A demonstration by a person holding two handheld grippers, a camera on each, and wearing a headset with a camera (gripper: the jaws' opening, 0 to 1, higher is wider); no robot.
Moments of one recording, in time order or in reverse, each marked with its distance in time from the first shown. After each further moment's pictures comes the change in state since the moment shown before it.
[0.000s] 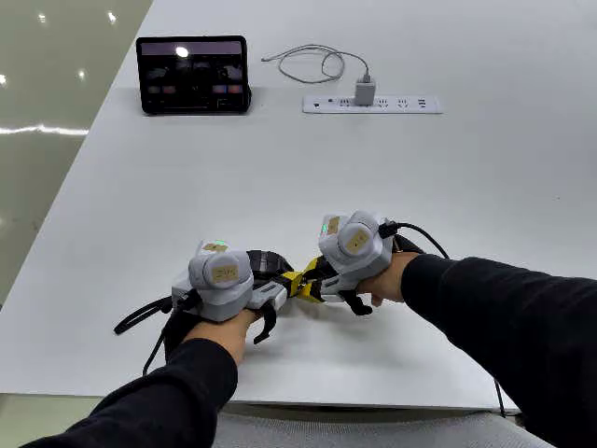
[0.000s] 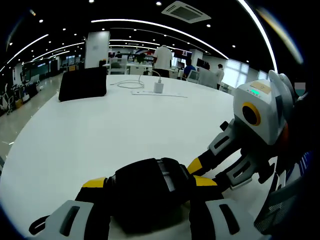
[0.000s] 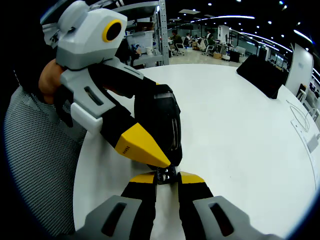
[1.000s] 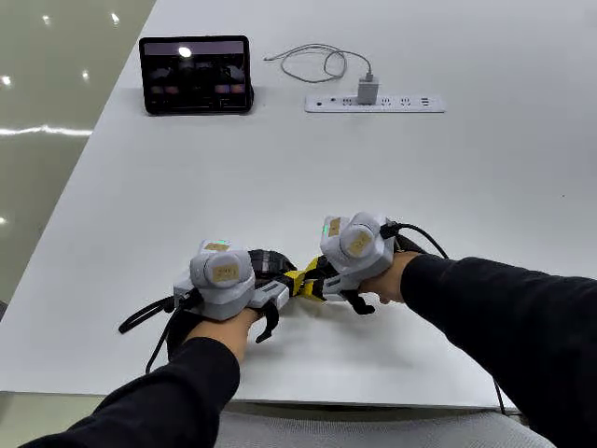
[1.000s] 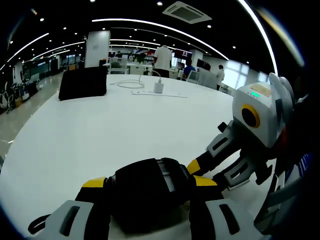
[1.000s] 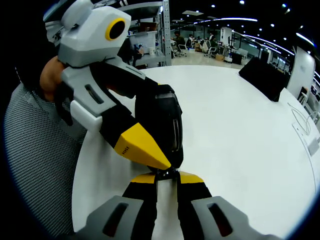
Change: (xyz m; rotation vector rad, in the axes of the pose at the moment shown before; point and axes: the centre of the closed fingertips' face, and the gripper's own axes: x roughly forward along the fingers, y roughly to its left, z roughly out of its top) left arm 0.000 0.001 0.000 -0.011 0.000 -0.006; right arm 0.004 -0.001 0.002 -0.015 -0.004 0.011
